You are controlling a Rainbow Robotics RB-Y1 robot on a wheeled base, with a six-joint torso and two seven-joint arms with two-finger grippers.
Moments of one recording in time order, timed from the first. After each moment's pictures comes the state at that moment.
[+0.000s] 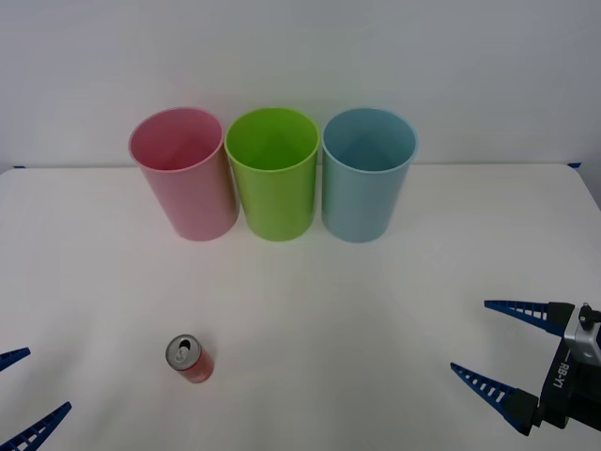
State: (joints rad) right arm 0.44 -0.48 -0.32 -2.02 1.43 -1.12 -0.17; left arm 0.63 0.51 0.50 -1.71 -0.96 -1.23 -0.14
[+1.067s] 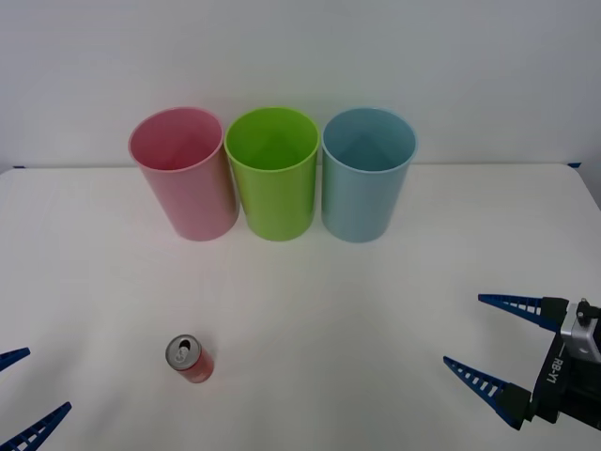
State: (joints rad) right arm 0.43 -0.45 -0.31 -2.02 1.42 -1.13 -0.16; left arm 0.63 0.51 0.50 -1.71 -0.96 -1.23 -0.14
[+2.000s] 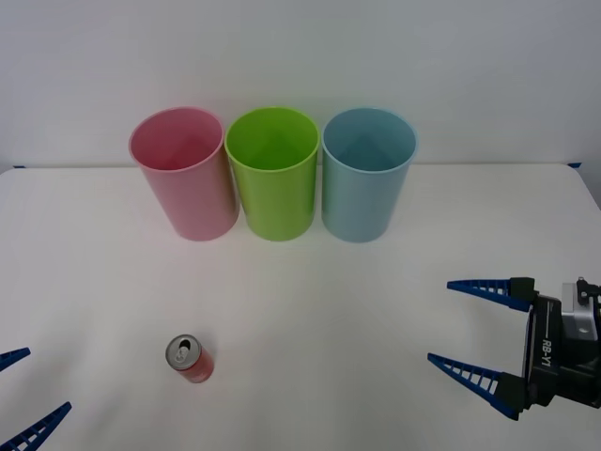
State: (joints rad) right arm 0.25 -0.48 -0.28 -1.88 1.25 -1.33 -0.13; left arm 0.63 0.51 0.50 -1.71 -0.96 -1.23 -0.14
